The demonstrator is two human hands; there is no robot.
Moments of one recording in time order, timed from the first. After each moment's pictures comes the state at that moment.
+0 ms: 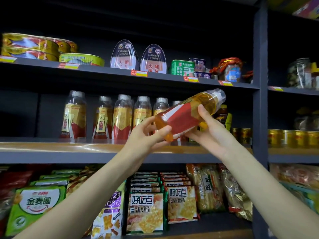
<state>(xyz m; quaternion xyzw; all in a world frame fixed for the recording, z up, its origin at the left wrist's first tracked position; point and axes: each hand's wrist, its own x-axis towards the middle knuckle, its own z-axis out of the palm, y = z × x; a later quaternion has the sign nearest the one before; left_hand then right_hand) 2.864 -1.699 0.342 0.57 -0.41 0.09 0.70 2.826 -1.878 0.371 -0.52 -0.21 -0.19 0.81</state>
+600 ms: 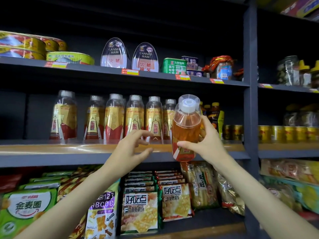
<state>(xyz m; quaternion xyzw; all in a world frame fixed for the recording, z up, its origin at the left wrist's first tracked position) 2.892 -1.684 0.317 0.75 -0.43 0.32 0.38 2.837 -1.902 0.334 -0.79 -0.15 -0.45 0.39</state>
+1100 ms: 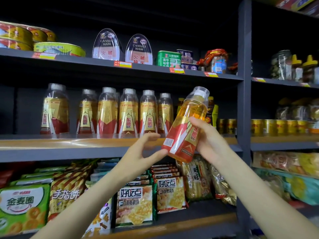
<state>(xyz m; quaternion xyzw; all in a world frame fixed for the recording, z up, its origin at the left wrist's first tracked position) 2.877 -1.710 0.296 0.74 -0.44 0.17 0.47 2.829 -1.911 0.334 -0.56 -0.16 -0.22 0.78</state>
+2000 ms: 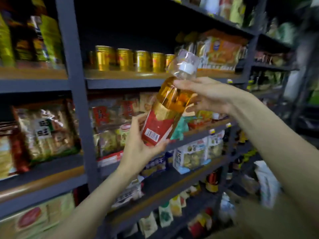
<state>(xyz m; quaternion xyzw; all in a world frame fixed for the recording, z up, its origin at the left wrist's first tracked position) 2.763 -2.167 0.168 0.61 -0.50 0.13 0.60 2.658 -2.315 0.297 -0.82 0.06 -0.18 0.54</state>
